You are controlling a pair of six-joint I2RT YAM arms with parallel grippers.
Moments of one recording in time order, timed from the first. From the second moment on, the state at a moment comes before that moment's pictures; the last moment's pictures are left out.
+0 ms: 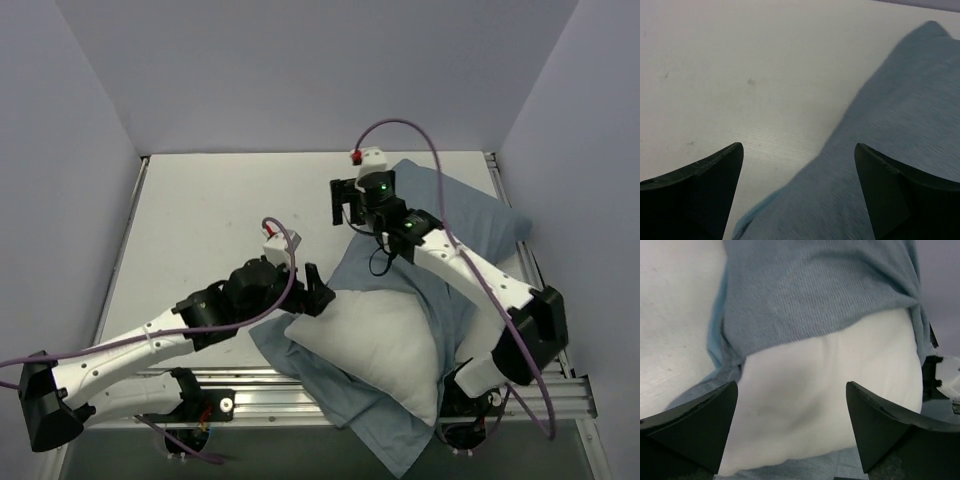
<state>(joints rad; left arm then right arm) -1.06 1.01 0.81 -0.22 -0.16 -0.68 0.64 1.57 1.29 -0.21 0.26 0.20</state>
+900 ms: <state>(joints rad) -0.75 1.54 0.86 0.19 0.24 -0.78 0.35 1.46 0.96 -0.21 0.02 0.47</state>
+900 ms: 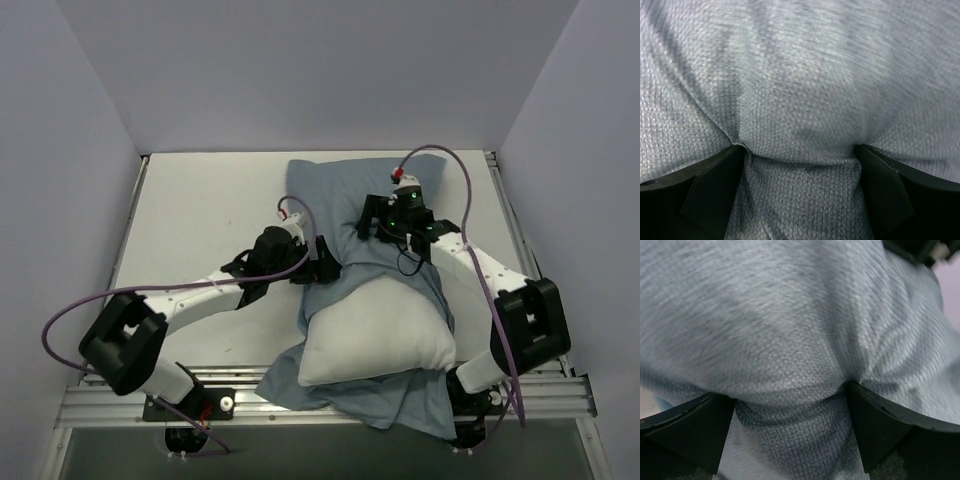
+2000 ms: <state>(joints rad) -0.50 1.20 0.87 -0.13 0.14 -0.64 0.94 1.18 1.12 -0.32 0.41 0.14</state>
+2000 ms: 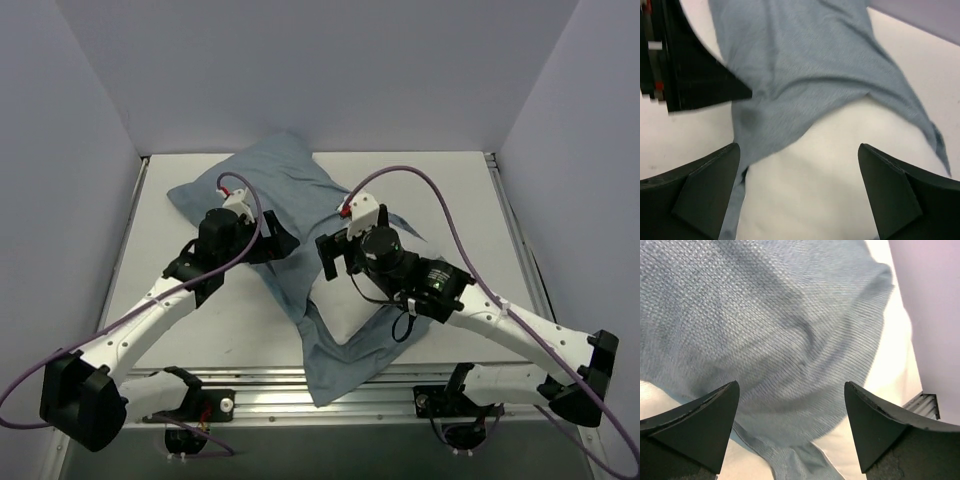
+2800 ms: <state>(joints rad) -0.50 0.92 0.64 -0.34 0.13 -0.70 1.24 1.58 1.05 -0.60 0.82 0.42</state>
